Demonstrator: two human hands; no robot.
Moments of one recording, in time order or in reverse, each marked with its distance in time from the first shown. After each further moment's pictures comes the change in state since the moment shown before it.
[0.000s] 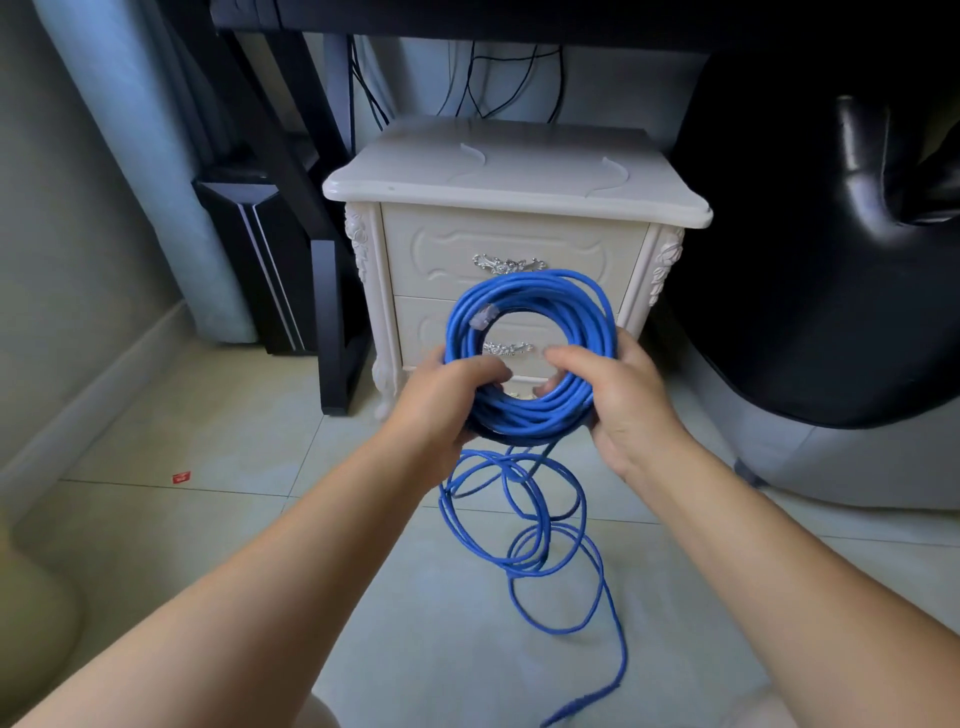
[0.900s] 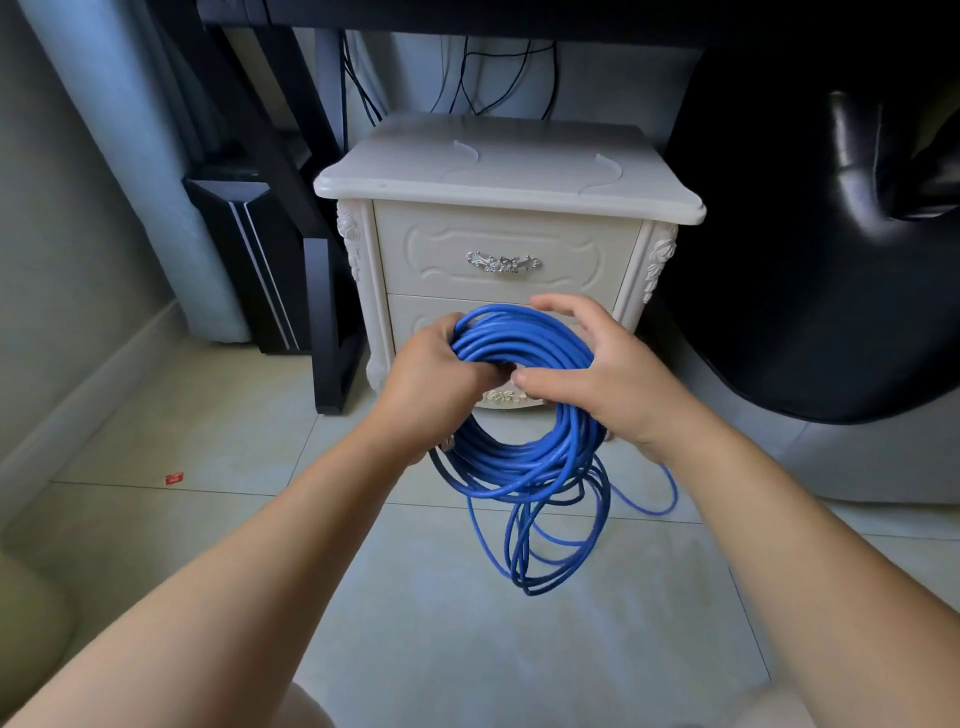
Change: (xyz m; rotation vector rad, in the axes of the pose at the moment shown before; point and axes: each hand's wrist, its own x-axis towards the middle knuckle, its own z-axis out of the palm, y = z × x) left_hand 0.003 0.009 -0.005 0.495 0.000 0.363; right_hand -0.004 -0.024 -0.015 -0.601 -0.337 -0.187
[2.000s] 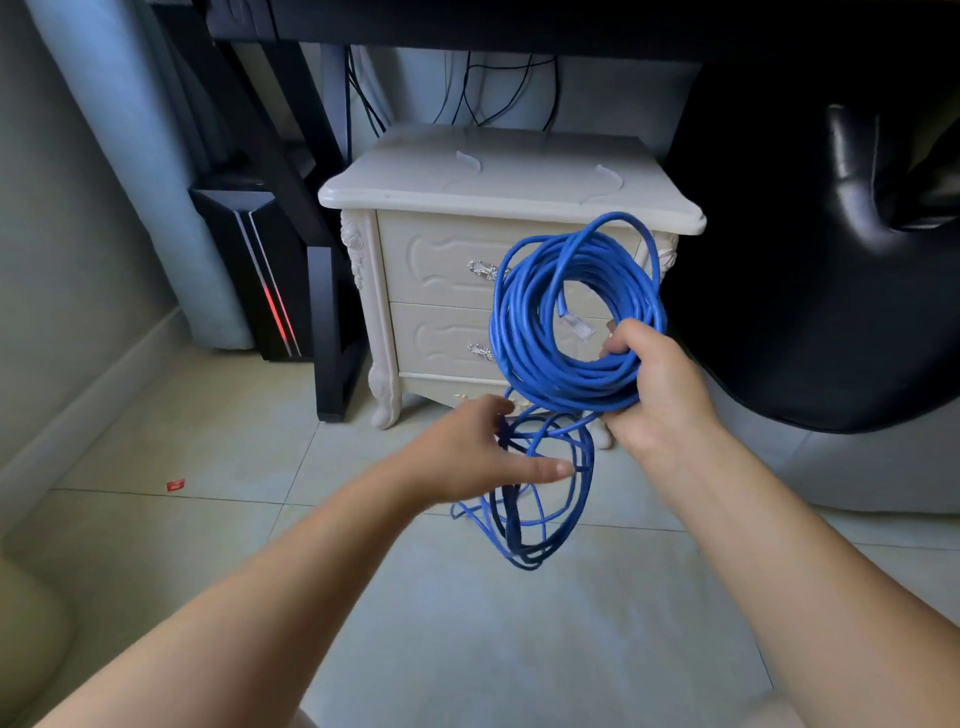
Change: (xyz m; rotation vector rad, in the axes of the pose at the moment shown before) left_hand -0.013 -0.025 0.012 0.424 -0.402 -0.122; right_hand 0.013 0.005 -0.003 0.851 0.506 0.325
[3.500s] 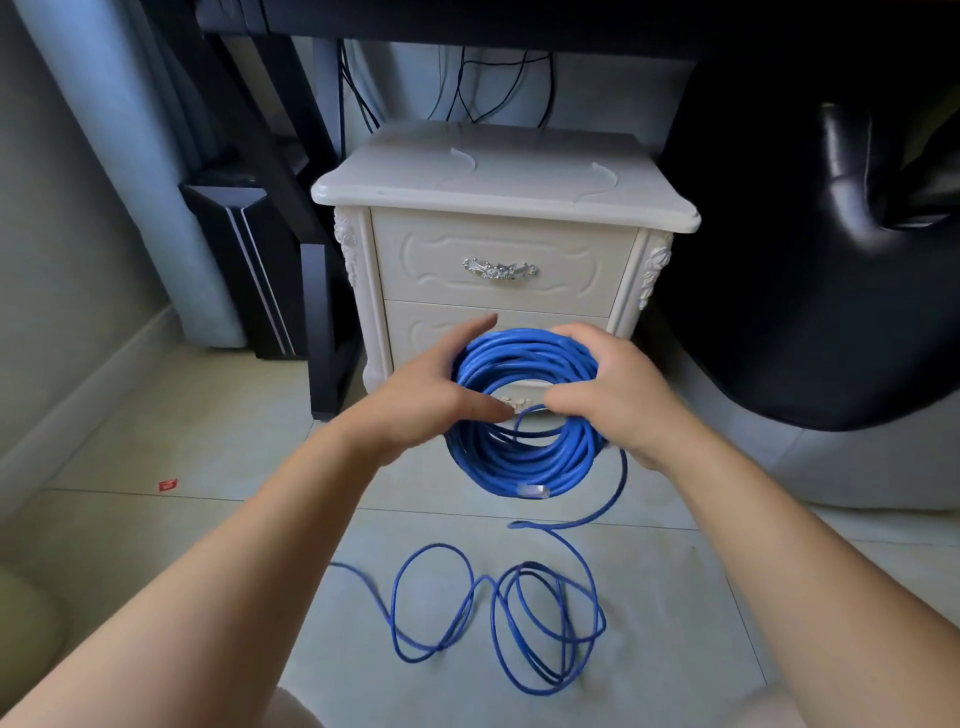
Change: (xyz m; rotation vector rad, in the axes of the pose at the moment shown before) left_hand 0.012 0.001 -0.039 -0.410 0.037 0.147; right_hand -0.010 0.000 -0.004 -1.000 -0.389 -0.391
